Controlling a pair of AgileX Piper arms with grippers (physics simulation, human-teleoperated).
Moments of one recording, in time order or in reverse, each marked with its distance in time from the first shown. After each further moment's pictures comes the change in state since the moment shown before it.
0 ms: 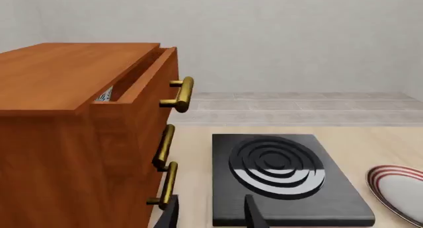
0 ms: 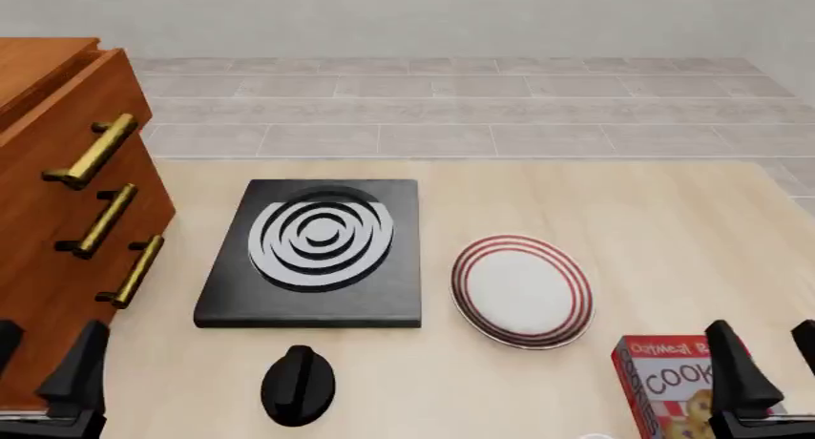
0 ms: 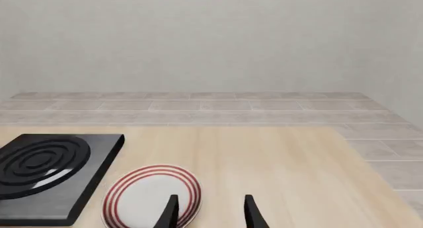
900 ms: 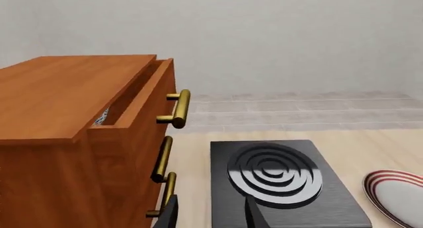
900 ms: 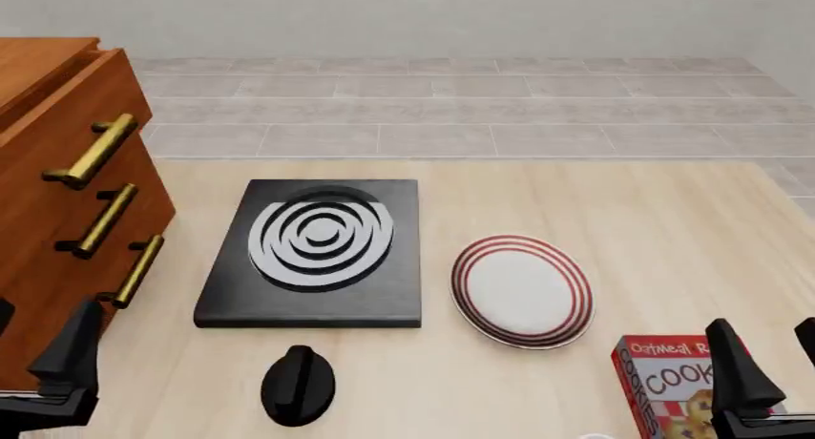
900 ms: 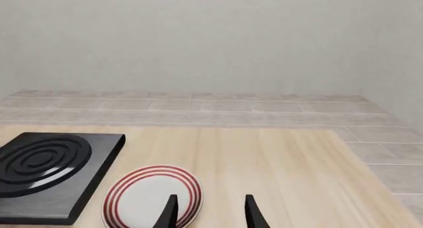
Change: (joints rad) left arm -0.015 0.101 -0.080 -0.023 0.015; right arm 0.008 -0.001 -0.018 0.017 -0.014
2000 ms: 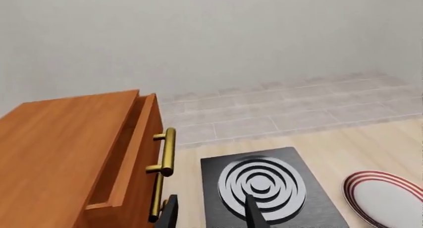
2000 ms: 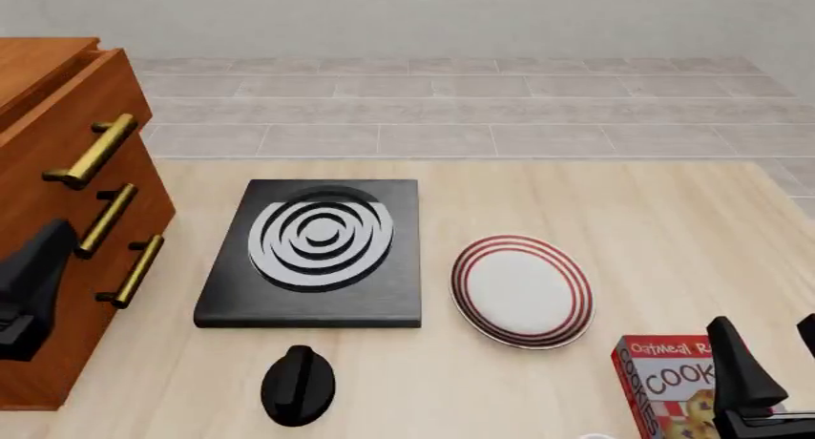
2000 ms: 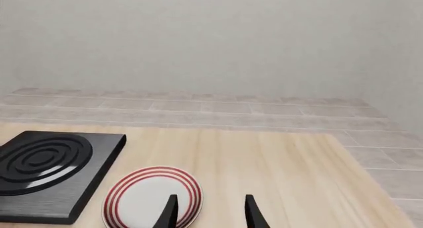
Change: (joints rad) left arm -0.090 0.197 -0.383 0.235 0.071; right arm 0.010 0.002 -0.018 0.011 -0.018
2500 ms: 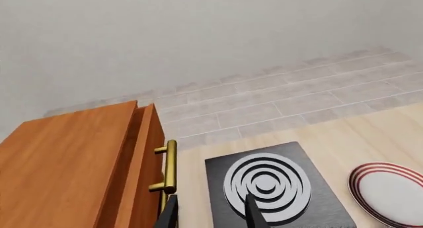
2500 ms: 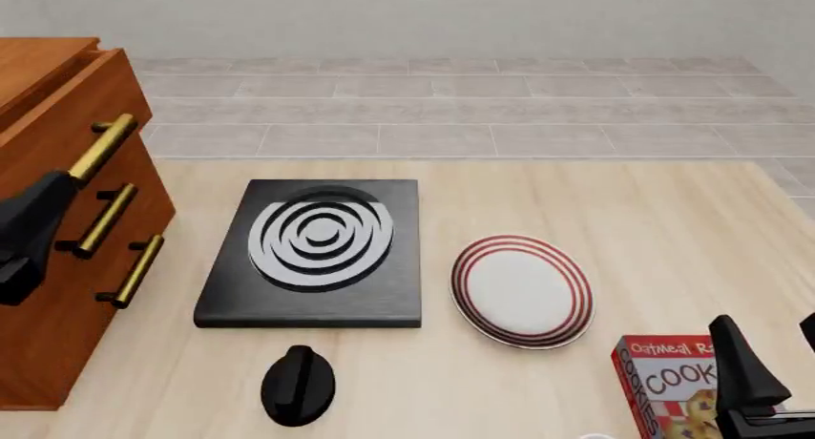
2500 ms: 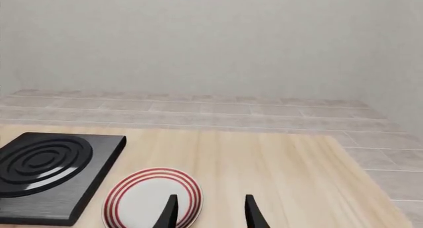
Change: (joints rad) left arm -0.013 0.150 -0.185 0.102 0.069; right arm -0.001 -0.001 -0.009 0.005 0.000
